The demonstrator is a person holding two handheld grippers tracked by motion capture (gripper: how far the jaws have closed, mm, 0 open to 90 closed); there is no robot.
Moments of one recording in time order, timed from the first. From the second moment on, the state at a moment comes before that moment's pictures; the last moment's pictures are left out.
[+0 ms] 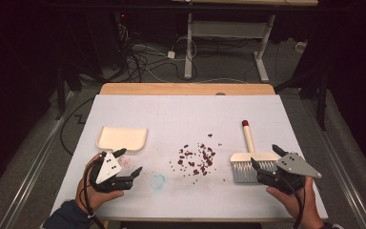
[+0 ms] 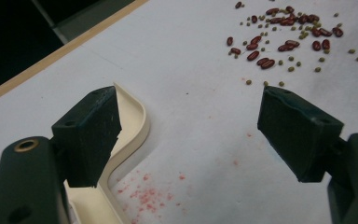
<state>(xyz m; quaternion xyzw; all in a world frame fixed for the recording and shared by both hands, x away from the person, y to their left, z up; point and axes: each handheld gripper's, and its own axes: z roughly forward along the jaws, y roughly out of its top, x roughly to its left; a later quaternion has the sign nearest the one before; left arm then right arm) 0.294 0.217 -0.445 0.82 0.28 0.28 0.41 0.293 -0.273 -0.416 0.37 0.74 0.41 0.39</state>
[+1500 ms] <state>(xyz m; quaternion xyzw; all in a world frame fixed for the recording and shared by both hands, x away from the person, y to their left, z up) 0.298 0.203 -0.462 0.87 0.25 0.22 0.35 0.488 -0.245 -0.444 0.56 0.80 0.15 0.15</state>
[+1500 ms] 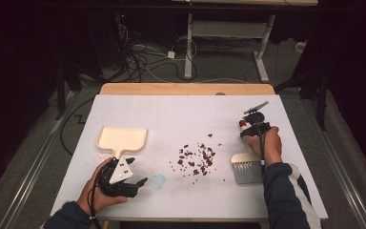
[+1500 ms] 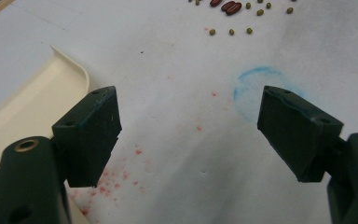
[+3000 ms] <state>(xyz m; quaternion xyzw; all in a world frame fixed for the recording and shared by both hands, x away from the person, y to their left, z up) 0.296 0.095 -0.403 0.84 0.17 0.15 0.49 0.344 -0.258 -0.341 0.40 0.70 0.51 0.29</state>
